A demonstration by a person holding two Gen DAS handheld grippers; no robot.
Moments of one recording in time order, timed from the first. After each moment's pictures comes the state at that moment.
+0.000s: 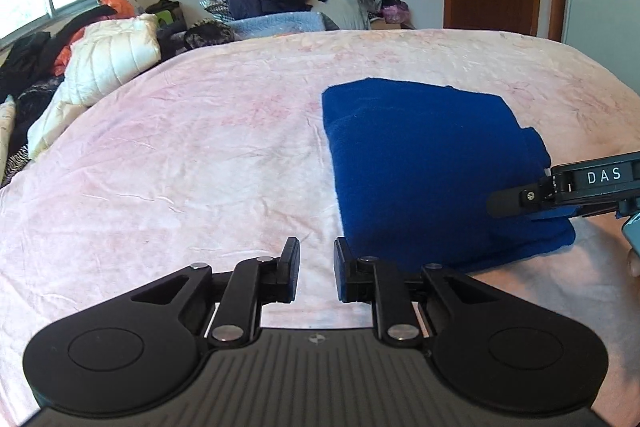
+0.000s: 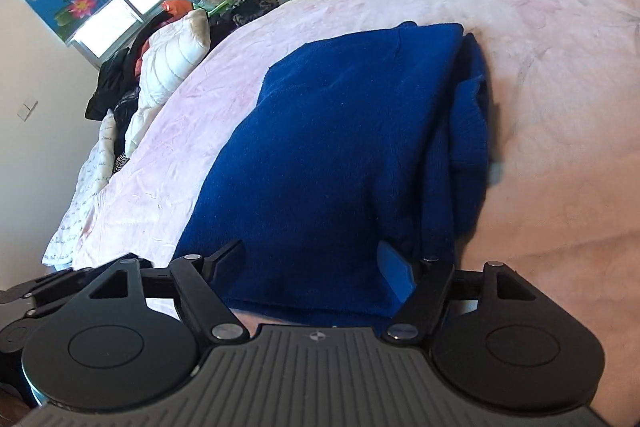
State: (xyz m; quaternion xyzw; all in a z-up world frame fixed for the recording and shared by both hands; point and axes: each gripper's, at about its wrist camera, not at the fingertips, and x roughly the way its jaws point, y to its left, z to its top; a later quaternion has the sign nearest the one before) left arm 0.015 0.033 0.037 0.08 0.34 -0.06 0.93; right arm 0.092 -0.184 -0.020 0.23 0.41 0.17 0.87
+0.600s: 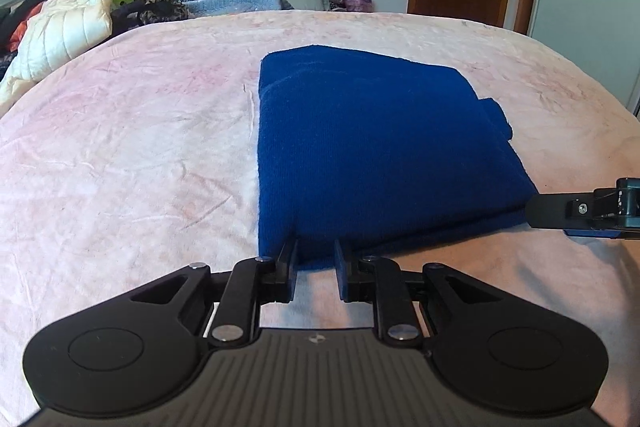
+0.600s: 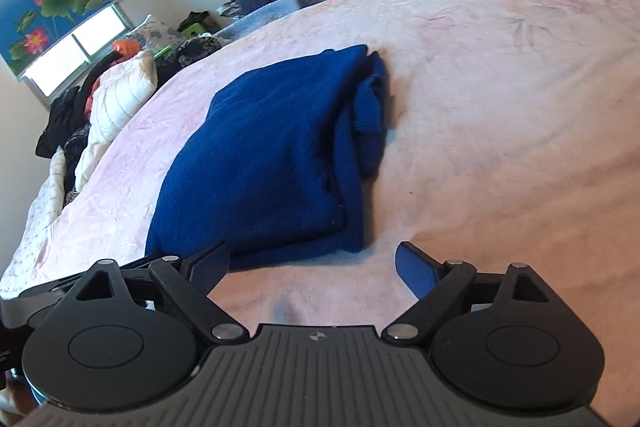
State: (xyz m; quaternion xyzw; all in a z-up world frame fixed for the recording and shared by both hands) left arm 0.015 0.010 -0.008 0.05 0.36 -0.12 0.92; right arm 0.016 -0.196 -0.020 0.23 0.36 0.05 0.90
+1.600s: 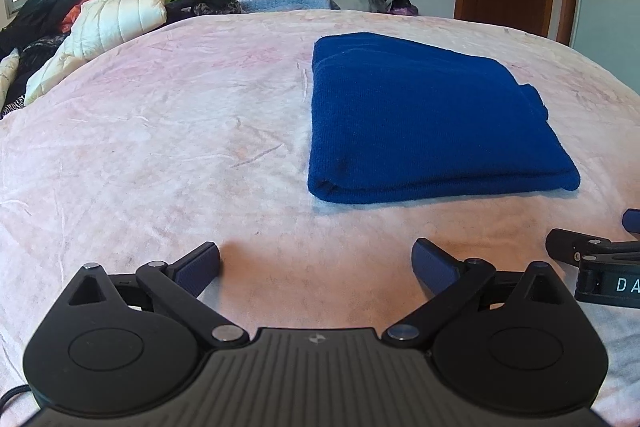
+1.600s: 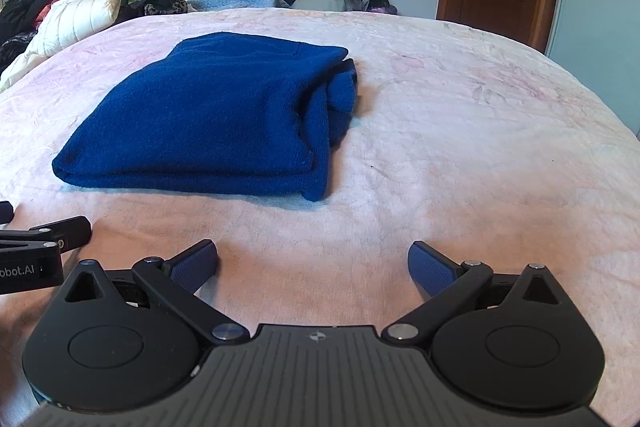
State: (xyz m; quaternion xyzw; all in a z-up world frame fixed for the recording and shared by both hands) left arm -0.016 0.020 -0.035 0.04 0.34 -0.05 0.94; right arm -0.006 -0.138 -0.047 0.01 0.35 -0.05 0.94
